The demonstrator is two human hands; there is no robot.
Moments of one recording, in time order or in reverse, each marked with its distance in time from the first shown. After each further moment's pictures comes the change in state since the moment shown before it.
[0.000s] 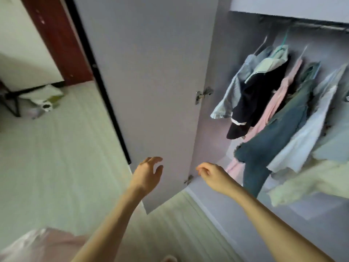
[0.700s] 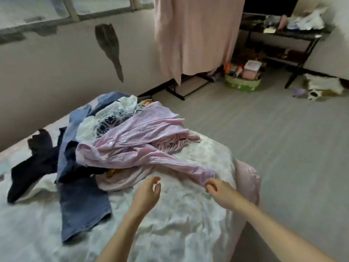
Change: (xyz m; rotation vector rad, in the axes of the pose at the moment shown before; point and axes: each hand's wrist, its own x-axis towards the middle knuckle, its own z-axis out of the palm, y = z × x) left_hand -0.591 -0.279 -0.131 -0.144 0.893 -1.300; right_hand -0.229 -0.340 0.475 -0.487 -1.035 -0.959
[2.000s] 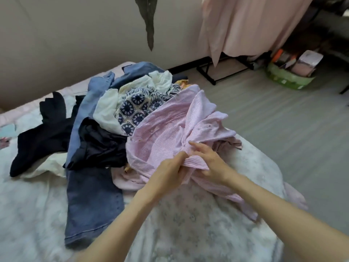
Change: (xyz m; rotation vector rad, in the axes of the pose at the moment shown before) left_hand 0.140 -0.071 -0.068 -0.155 0.039 0.323; right_hand 0.247 -0.128 0.080 -0.112 -0.015 -0.725
